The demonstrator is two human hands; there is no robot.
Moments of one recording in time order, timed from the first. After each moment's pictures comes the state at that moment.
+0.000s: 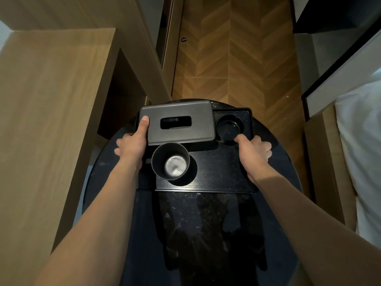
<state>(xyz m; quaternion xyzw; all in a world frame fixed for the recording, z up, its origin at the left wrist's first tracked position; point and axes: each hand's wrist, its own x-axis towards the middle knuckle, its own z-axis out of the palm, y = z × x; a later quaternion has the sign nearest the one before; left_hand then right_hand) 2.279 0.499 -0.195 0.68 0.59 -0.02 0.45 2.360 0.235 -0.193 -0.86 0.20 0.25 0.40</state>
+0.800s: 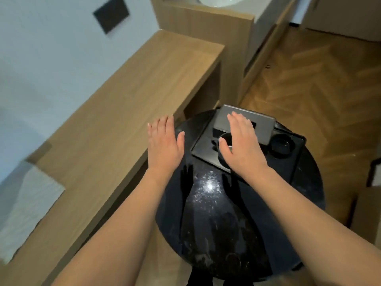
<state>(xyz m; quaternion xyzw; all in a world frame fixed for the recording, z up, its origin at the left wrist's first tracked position) 2.098 0.454 -0.080 0.90 0.40 0.15 0.04 2.256 0.301 -0.068 -0.83 -0.49 0.07 0.26</state>
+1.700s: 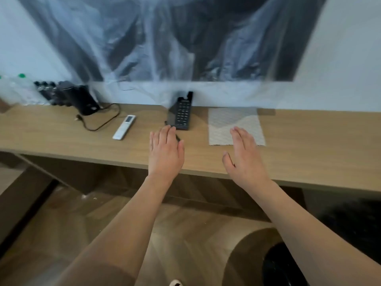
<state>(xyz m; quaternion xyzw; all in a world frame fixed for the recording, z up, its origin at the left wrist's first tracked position) 1.532 0.277 0.030 0.54 0.81 0.21 -0.08 1.746 0.346 0.042 -0.44 -0.86 0.15 0.21</state>
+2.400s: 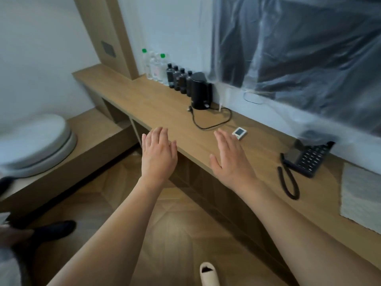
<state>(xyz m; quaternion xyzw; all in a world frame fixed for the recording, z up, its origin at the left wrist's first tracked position) 1.184 0.067 0.050 0.27 0.92 0.23 -0.14 1.317 0.230 0.065 -0.14 -0.96 0.18 0.15</state>
